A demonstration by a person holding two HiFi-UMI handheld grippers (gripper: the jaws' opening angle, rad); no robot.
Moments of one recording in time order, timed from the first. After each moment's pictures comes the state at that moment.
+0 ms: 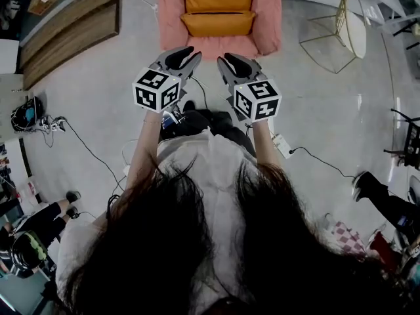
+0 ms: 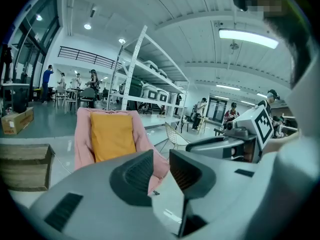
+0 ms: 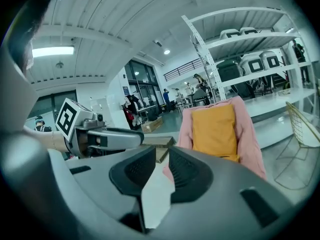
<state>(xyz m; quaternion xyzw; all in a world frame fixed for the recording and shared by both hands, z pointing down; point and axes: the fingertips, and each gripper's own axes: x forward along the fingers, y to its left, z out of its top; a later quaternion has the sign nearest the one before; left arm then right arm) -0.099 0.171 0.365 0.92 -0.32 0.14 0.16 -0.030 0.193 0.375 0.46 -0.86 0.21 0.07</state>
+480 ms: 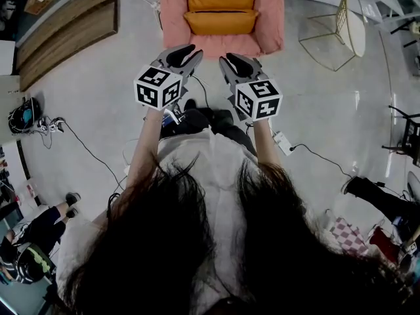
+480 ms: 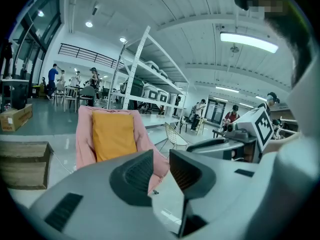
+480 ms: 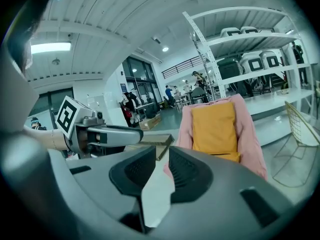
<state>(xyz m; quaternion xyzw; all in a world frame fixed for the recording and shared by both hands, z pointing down) -0.118 0.166 0.371 0.92 -0.31 0.14 0.17 -0.048 0.192 0.385 0.47 -0.85 0.22 0.08</state>
